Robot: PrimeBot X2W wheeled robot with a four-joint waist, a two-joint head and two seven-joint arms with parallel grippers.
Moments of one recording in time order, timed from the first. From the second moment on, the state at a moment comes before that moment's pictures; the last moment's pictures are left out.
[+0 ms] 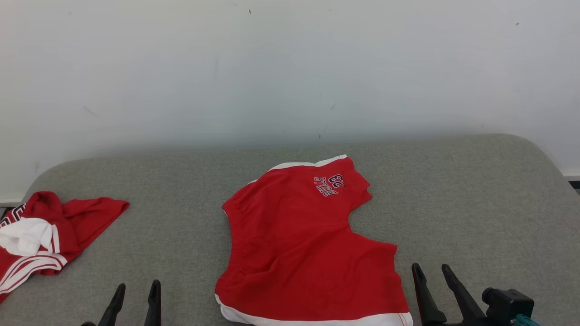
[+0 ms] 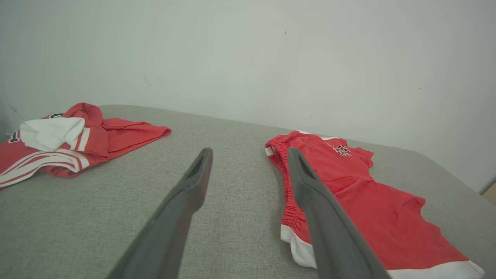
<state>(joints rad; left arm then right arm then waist) 0.14 0.27 -0.27 0.00 -0.44 0.10 -0.17 0.10 -0.14 0.21 0.12 0.55 -0.07 -0.17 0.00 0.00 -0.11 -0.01</state>
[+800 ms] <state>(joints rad) -0.11 0.27 -0.49 0.28 -0.41 -0.03 0.17 0.07 -0.18 0.29 0.25 0.51 -0.09 0.05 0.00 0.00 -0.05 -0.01</state>
